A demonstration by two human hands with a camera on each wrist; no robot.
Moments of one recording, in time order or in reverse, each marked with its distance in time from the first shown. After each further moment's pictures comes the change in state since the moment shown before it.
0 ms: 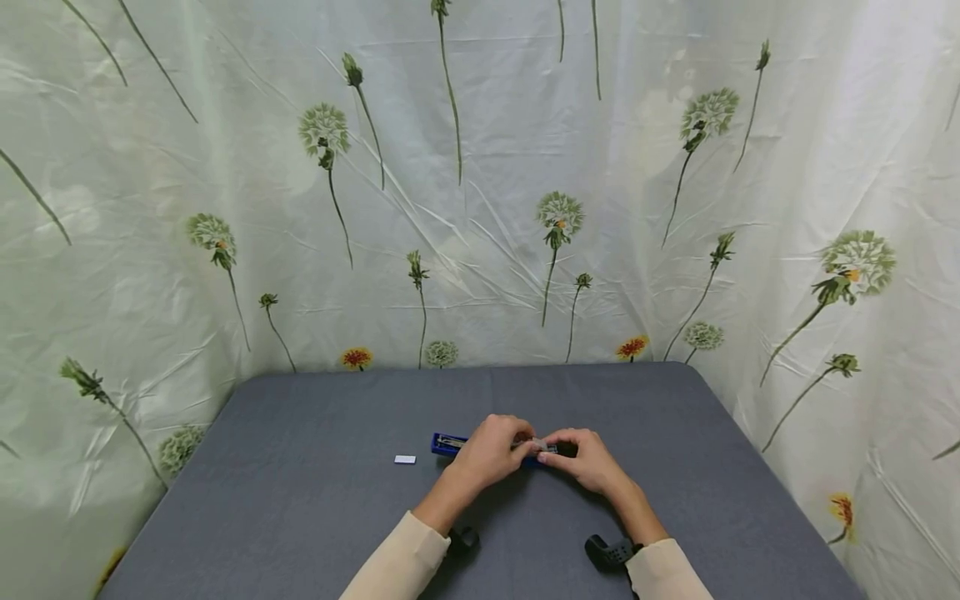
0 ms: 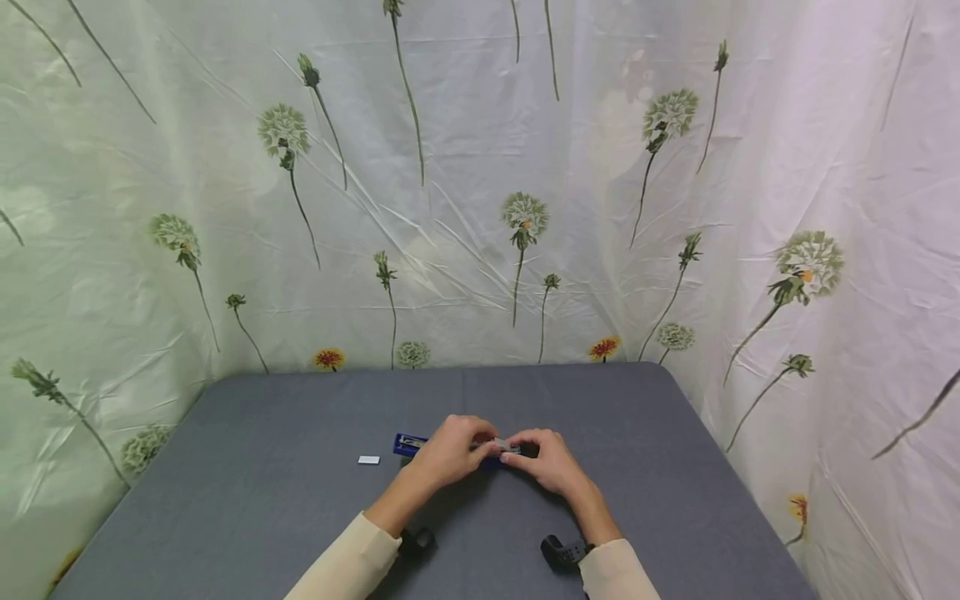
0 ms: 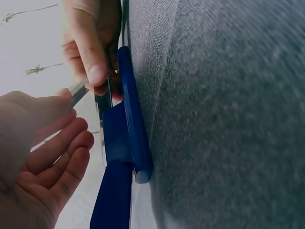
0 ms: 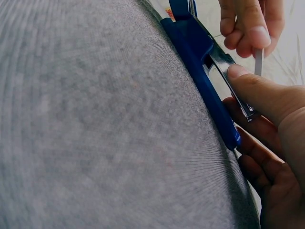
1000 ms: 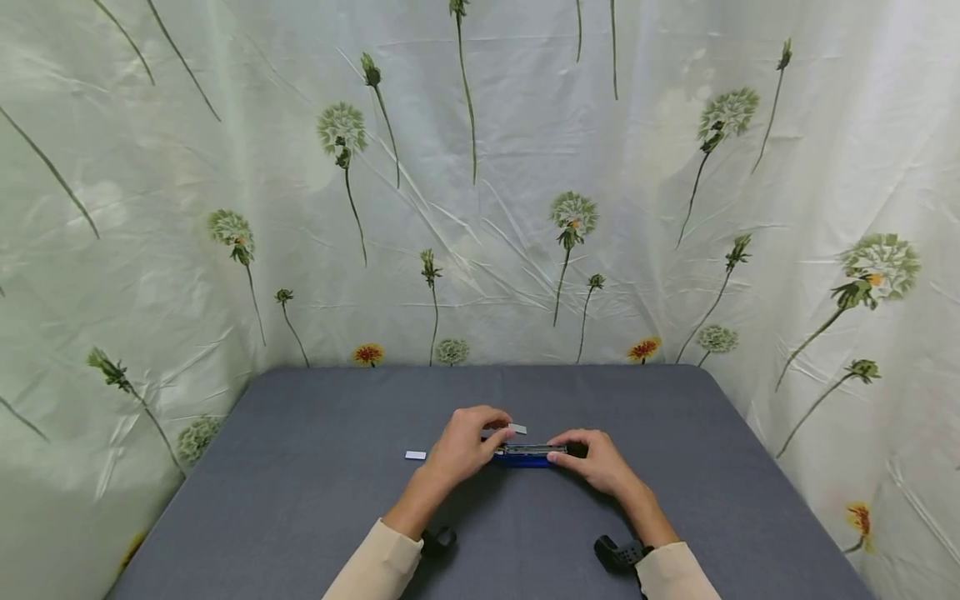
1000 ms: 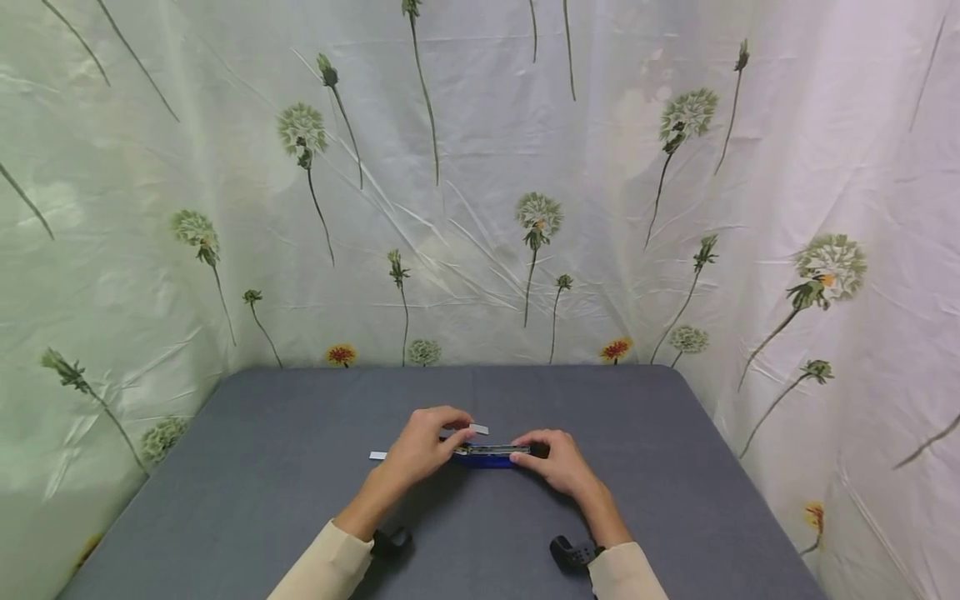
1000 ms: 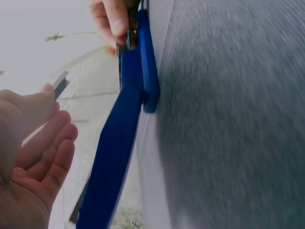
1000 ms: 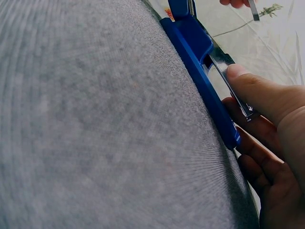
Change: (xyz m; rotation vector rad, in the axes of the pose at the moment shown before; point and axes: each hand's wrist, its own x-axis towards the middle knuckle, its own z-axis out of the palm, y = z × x) left_hand -0.031 -0.026 -0.032 -0.112 0.195 -0.038; right_hand 0.000 -0.001 0.000 -0.026 -0.004 0.012
